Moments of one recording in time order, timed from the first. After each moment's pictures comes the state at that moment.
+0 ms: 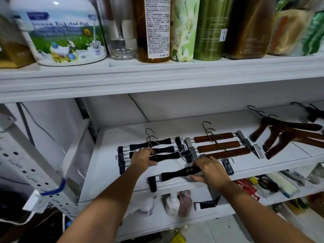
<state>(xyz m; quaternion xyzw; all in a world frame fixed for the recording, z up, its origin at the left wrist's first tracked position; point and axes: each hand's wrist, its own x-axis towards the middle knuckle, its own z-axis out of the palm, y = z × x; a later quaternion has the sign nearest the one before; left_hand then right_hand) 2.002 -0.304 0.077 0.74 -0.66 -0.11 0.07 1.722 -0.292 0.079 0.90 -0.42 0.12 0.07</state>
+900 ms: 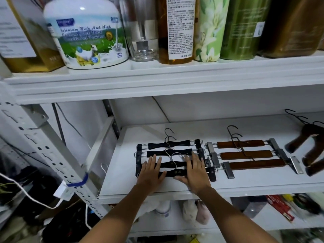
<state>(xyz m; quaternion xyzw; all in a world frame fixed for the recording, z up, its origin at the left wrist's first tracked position) 2.021 -0.248 0.039 0.75 -0.65 -0.06 -0.02 1.837 -0.303 0.044 0.86 -0.50 0.05 -0.07</state>
